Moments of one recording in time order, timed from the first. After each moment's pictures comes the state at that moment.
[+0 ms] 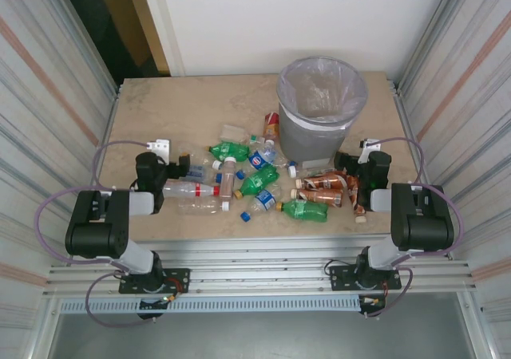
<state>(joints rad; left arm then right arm) -0.02 1.52 0.41 0.70 0.02 0.07 -0.07 1.54 0.39 0.71 -0.08 0.11</state>
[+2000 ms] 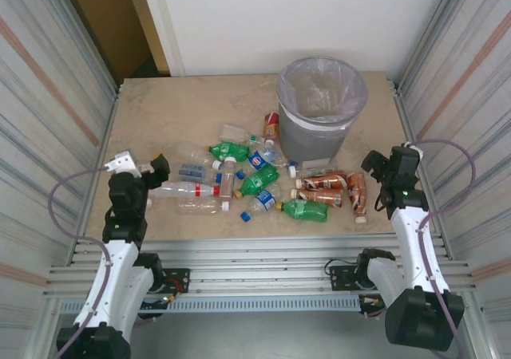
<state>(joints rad) 0.01 0.62 0.36 -0.02 -0.12 -0.32 -0.14 0.86 0.66 -0.52 0.18 0.44</state>
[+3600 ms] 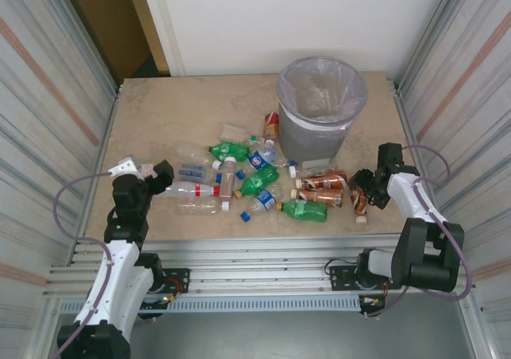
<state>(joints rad) 0.01 0.63 0.33 -0.07 -0.04 -0.45 -0.17 1.32 0.73 -0.69 -0.07 0.52</state>
